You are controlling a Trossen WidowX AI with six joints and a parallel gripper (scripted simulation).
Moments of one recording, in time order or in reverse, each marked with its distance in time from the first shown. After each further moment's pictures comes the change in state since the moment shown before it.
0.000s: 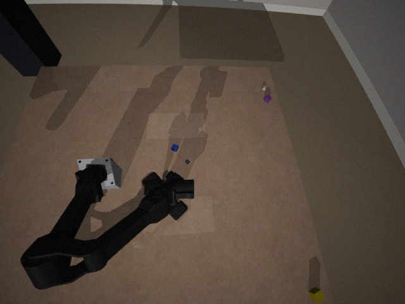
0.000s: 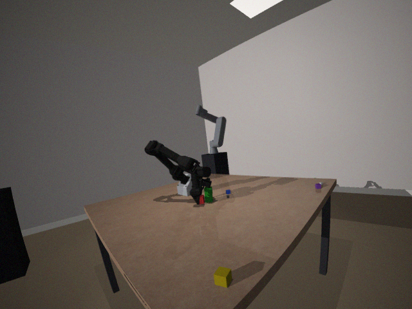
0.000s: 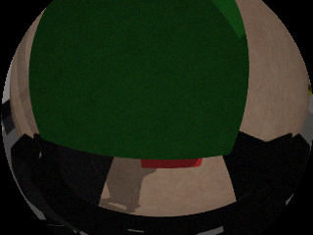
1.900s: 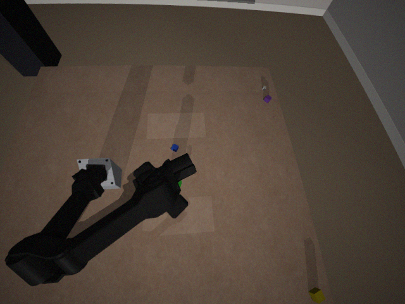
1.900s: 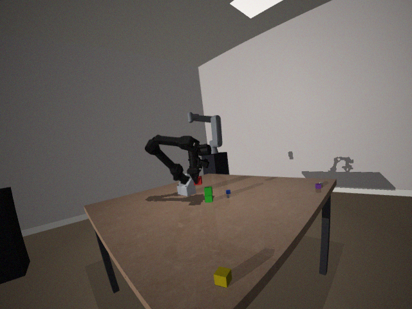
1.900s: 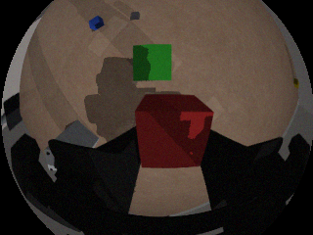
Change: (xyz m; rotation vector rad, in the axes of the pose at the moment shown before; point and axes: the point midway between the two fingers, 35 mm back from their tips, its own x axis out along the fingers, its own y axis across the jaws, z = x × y) arm -0.115 0.001 0.001 -0.007 0.002 -0.002
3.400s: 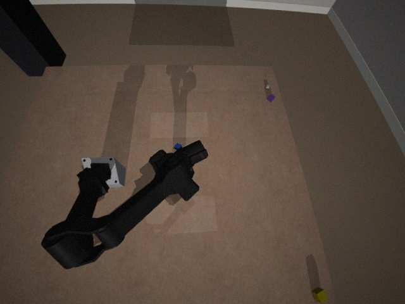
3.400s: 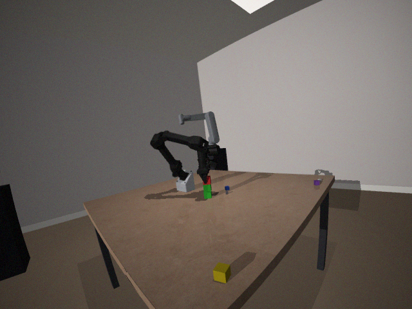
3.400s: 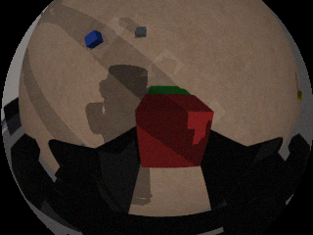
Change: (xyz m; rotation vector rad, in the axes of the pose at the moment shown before) arm 0.029 0.017 0.053 0.008 -0.005 0.006
